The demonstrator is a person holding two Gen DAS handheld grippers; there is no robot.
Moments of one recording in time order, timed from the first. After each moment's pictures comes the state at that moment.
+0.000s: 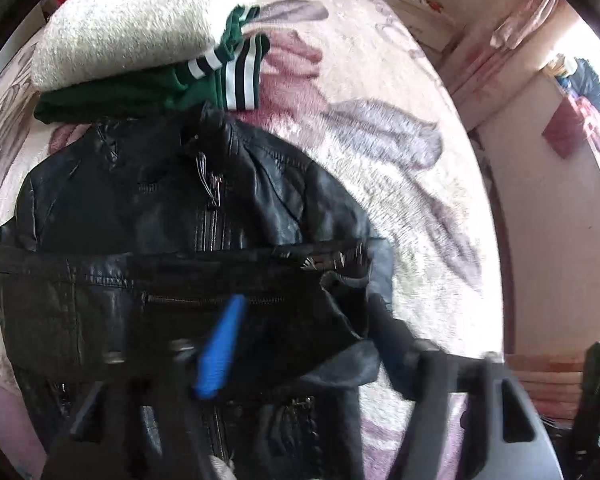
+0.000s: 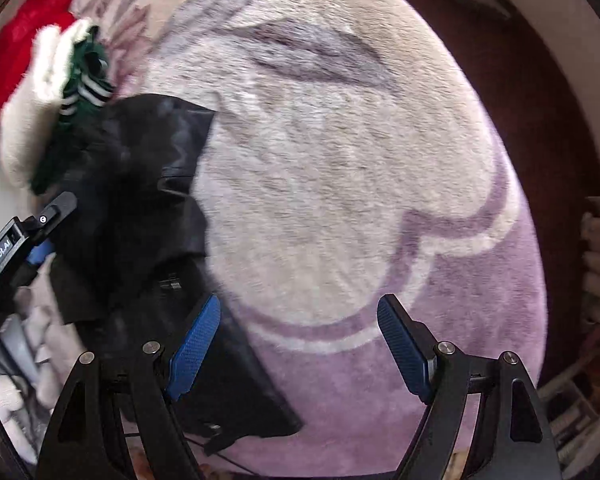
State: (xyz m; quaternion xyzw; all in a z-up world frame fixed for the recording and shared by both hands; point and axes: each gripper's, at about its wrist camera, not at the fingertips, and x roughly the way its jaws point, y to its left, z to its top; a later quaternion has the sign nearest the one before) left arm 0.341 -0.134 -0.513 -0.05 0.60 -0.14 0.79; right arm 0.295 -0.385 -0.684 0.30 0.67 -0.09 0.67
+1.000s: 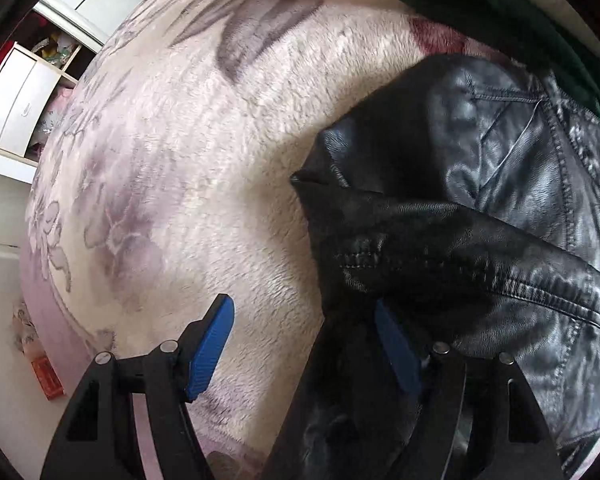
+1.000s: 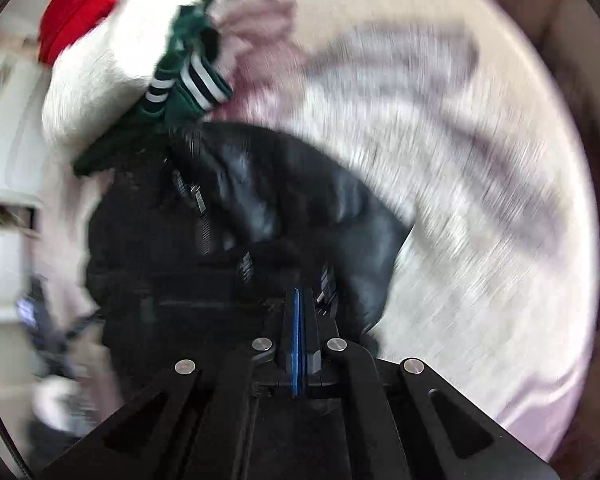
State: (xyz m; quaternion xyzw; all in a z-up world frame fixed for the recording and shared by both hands) left arm 0.362 0.161 -0.604 0.01 0.66 0.17 0.74; right arm 0.451 -0.278 -0.693 0.26 0.66 0.02 0.70
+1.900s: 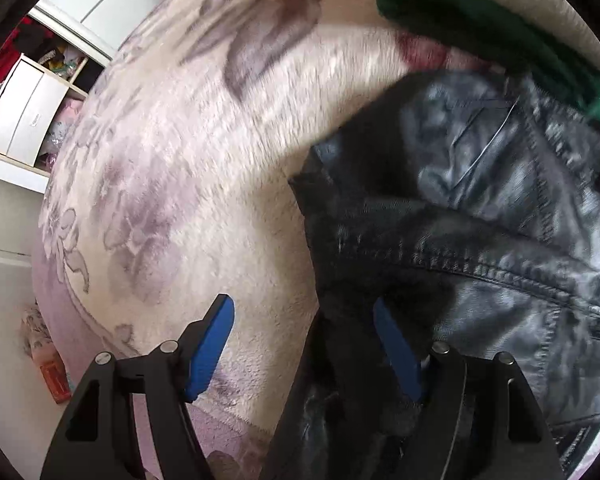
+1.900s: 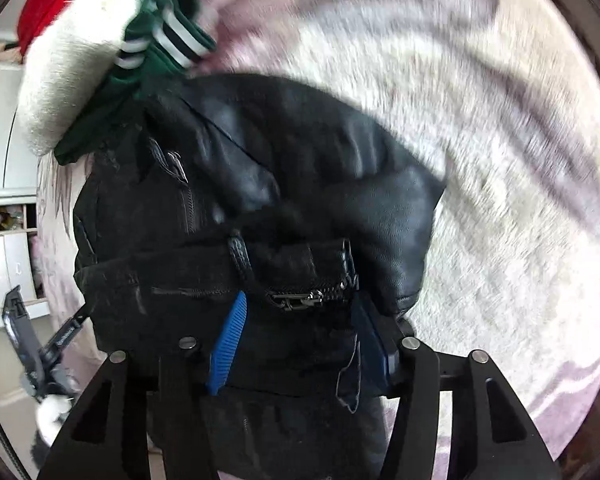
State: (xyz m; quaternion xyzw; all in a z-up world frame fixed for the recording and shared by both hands) left arm 0.357 0.146 -0.596 0.03 0.66 0.17 0.73; right arm 0.455 -0.254 -0.742 0.25 0.71 0.01 0.66
